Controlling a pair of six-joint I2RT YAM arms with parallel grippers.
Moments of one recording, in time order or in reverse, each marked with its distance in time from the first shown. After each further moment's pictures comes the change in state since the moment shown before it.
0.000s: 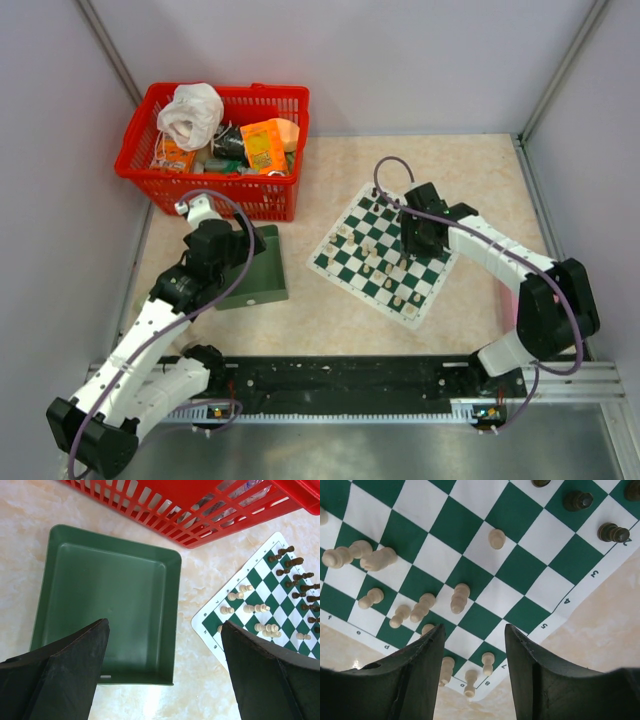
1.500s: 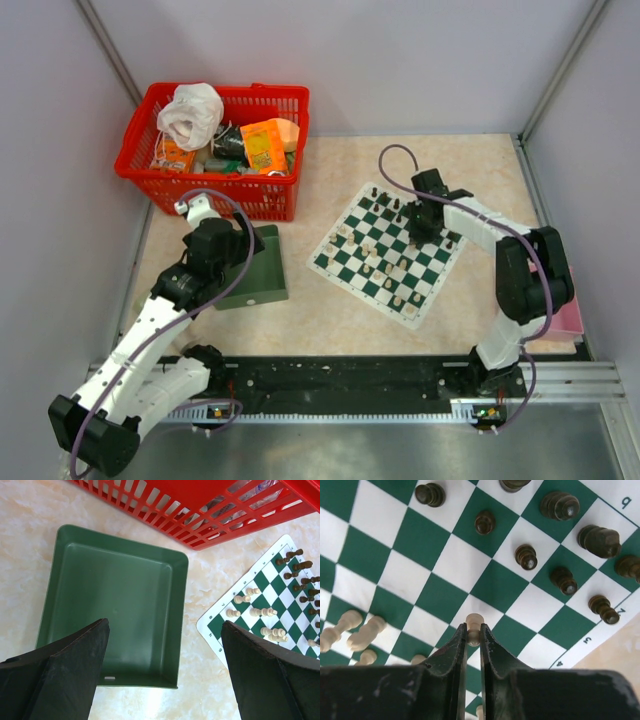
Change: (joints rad) left arm 0.013 0.014 -0.002 -0.002 -0.014 0.001; right arm -0.141 0.269 0.113 0.134 -0.071 -0.068
